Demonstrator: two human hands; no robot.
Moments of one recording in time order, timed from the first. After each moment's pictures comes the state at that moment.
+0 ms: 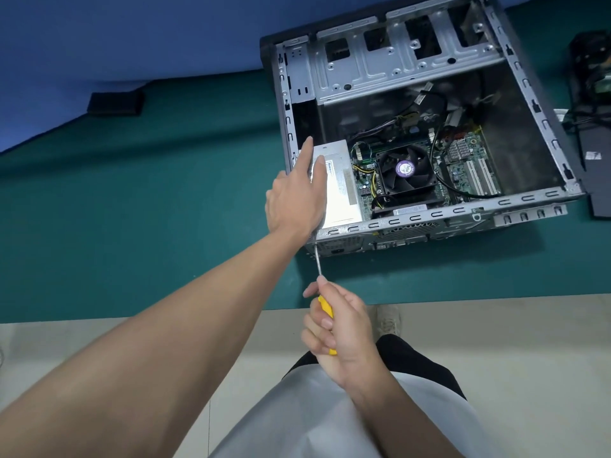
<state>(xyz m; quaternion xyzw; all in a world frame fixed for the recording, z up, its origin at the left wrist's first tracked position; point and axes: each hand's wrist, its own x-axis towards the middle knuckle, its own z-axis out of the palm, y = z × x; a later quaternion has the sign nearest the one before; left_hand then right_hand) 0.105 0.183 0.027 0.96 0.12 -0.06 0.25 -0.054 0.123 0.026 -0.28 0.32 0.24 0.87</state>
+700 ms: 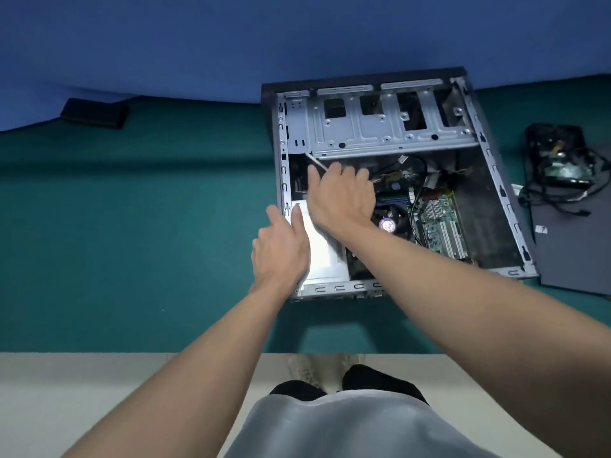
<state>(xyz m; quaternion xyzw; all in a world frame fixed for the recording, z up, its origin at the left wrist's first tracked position) 0.109 0.185 0.028 0.92 0.23 -0.07 0.30 0.185 0.101 0.038 -0.98 0.08 0.05 0.17</state>
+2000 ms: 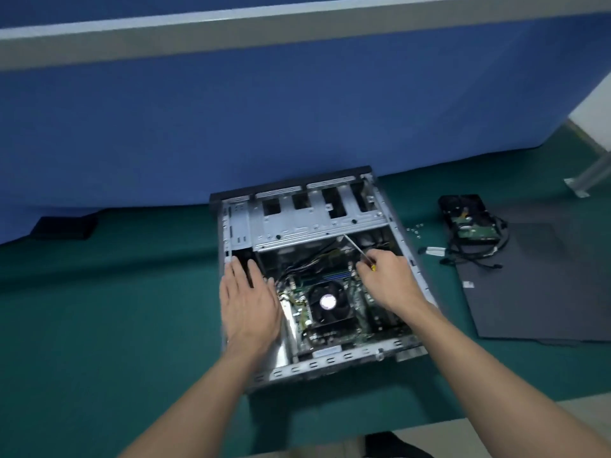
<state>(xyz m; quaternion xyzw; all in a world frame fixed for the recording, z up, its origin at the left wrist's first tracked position) 0.145 0.141 0.042 0.99 0.06 -0.06 0.06 0.165 -0.082 0.071 -0.94 0.12 0.07 0.32</state>
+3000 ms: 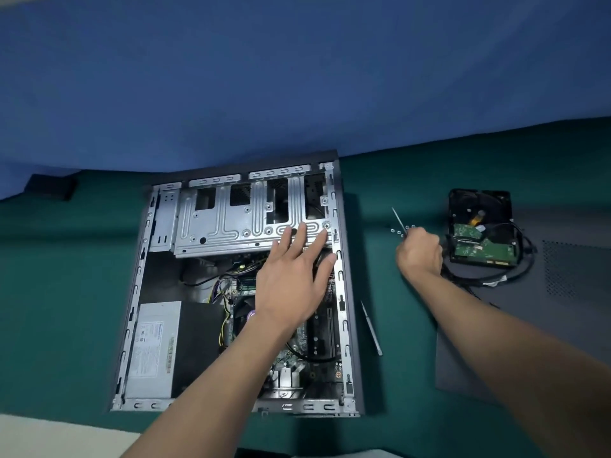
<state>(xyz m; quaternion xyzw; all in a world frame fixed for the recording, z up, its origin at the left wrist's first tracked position) 0.228 -0.056 0.042 0.99 -0.01 -0.09 0.08 0.305 -0.259 -0.052 -0.94 0.24 0.14 0.20</state>
